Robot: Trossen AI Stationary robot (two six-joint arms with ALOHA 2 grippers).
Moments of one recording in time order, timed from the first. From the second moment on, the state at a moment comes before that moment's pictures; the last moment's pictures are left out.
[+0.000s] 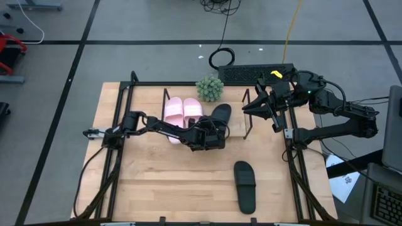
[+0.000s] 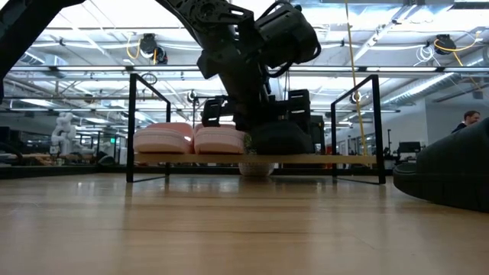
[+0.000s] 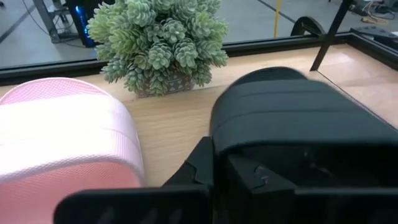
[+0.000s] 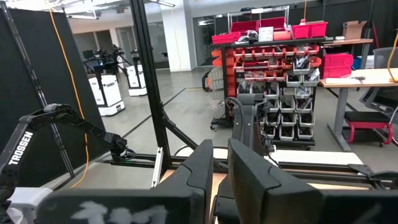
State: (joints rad) left arm -0.07 2.20 1.54 -0.34 -1.08 -1.04; right arm -0.17 0.95 1.19 -0.21 -0.45 0.12
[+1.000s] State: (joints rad) left arm -0.08 2.20 1.62 -0.37 -1.14 -1.04; right arm -0.17 0.95 1.19 -0.23 -0.45 0.12
